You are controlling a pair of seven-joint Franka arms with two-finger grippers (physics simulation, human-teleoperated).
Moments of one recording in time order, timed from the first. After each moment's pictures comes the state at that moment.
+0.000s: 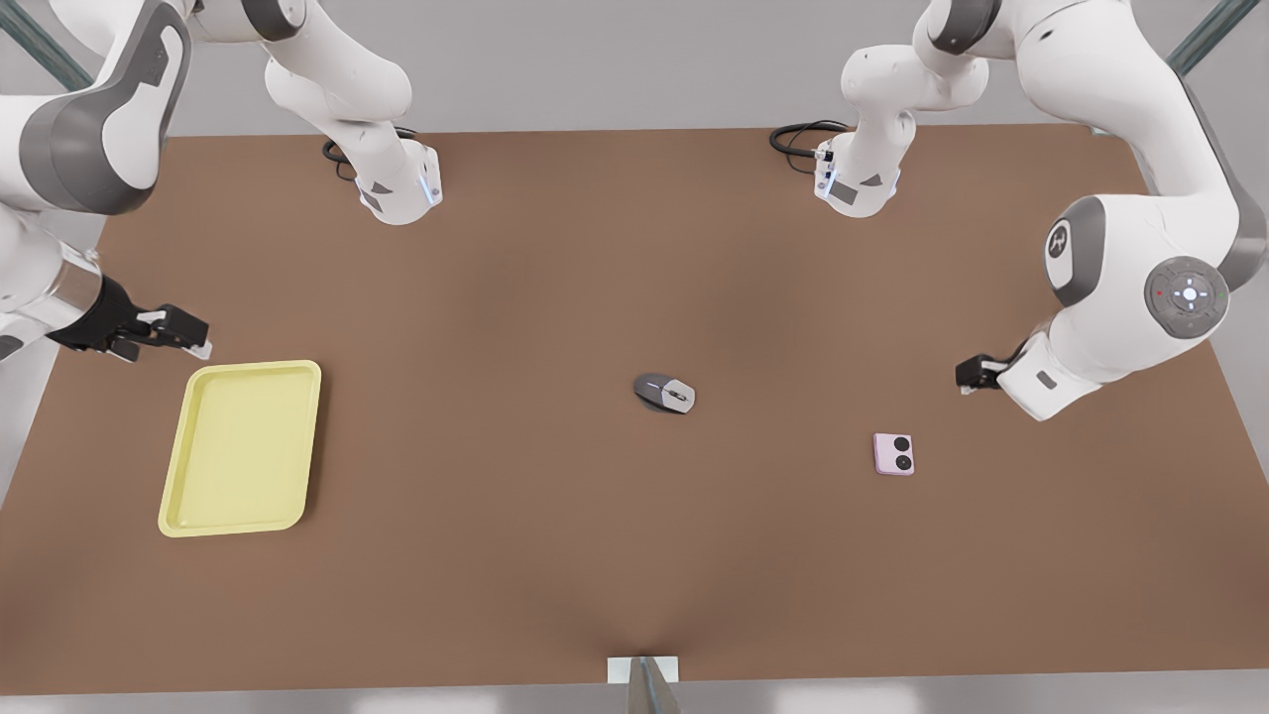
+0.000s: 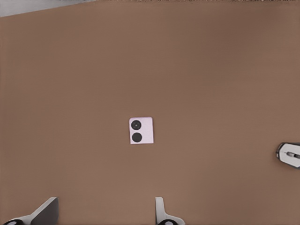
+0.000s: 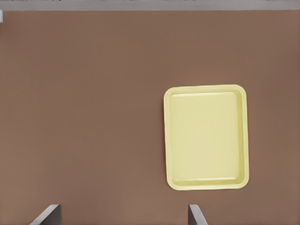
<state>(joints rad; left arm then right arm) -0.04 0.32 -0.04 -1.34 0.06 1.57 0.06 -0.14 0.21 0.08 -1.23 0.01 1.43 -0.07</state>
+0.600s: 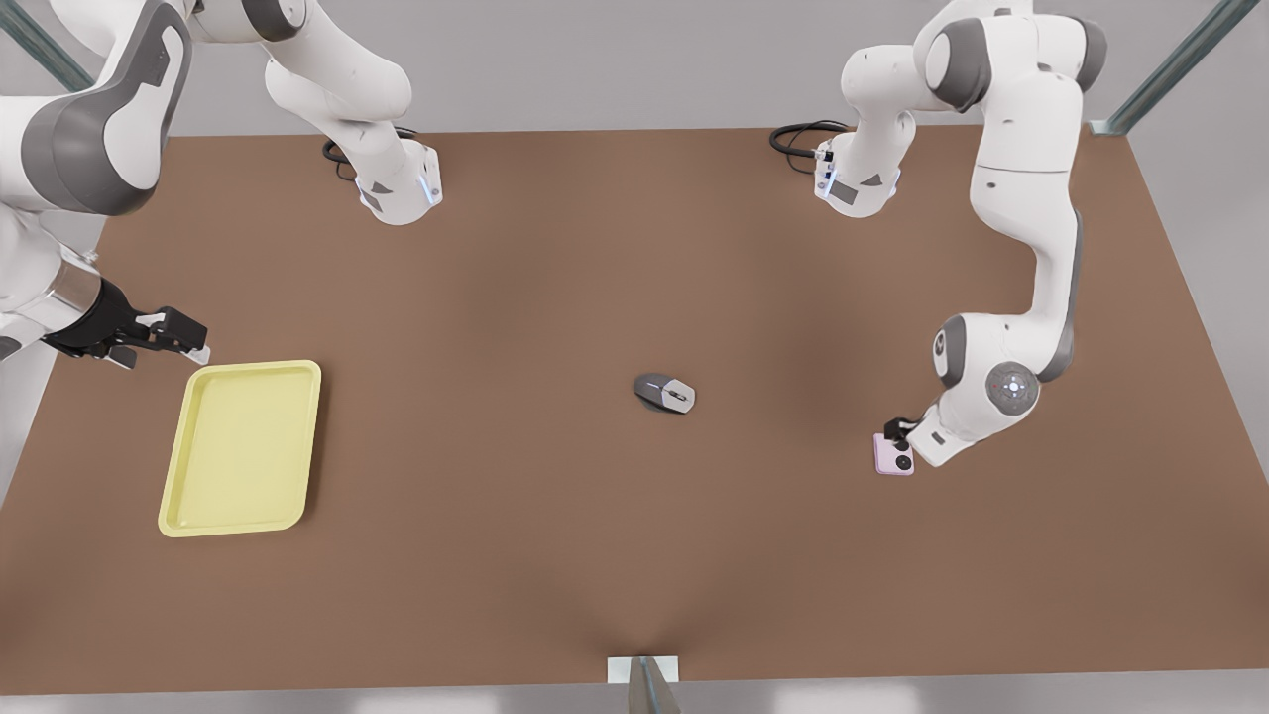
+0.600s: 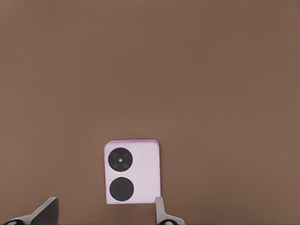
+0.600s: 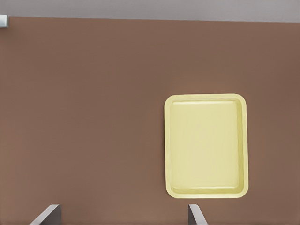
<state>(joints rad) -0.04 0.50 0.01 -1.93 0.03 2.40 0.07 -0.14 0.21 0.08 -1.23 0.01 1.46 -0.09</state>
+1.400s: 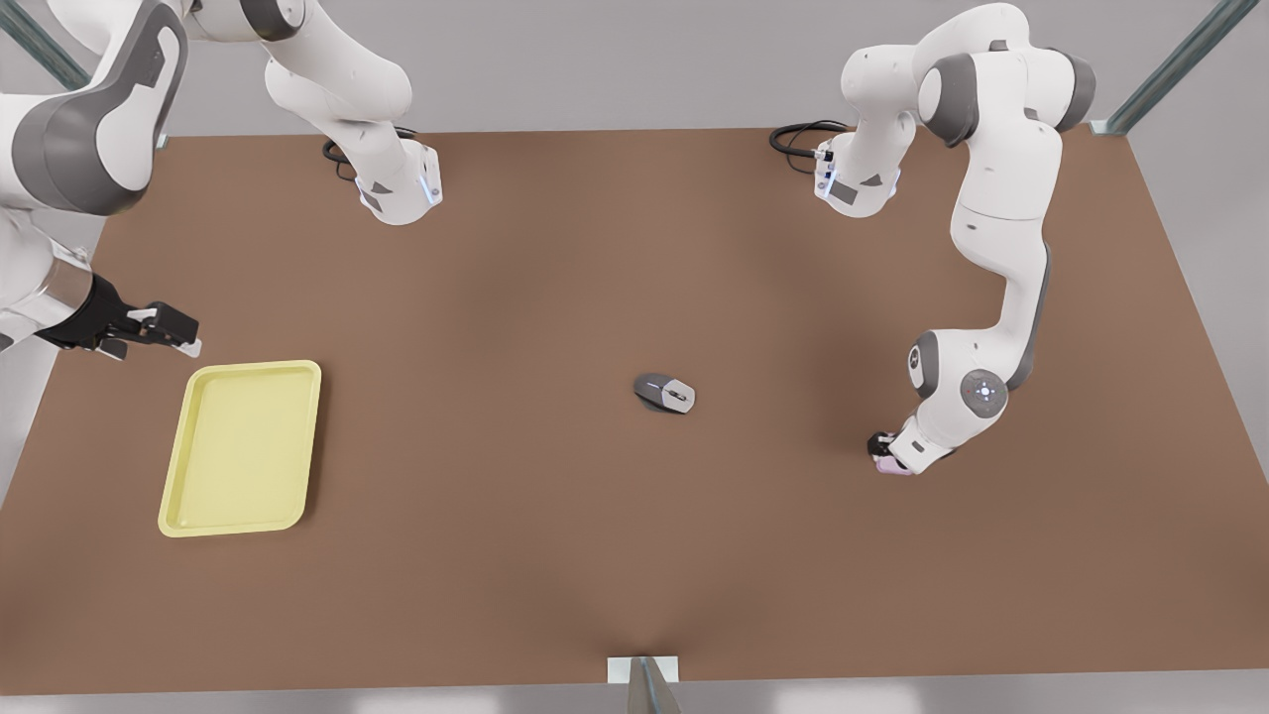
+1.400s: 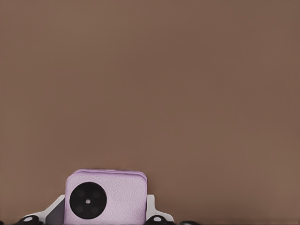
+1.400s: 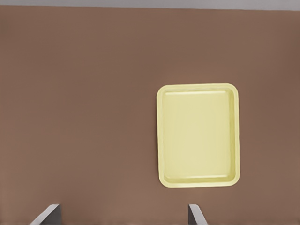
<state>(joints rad) -0.04 0.62 0.01 -1.95 -0.03 2.62 0.08 -0.14 0.20 0.06 -1.23 -0.01 1.41 -0.10</state>
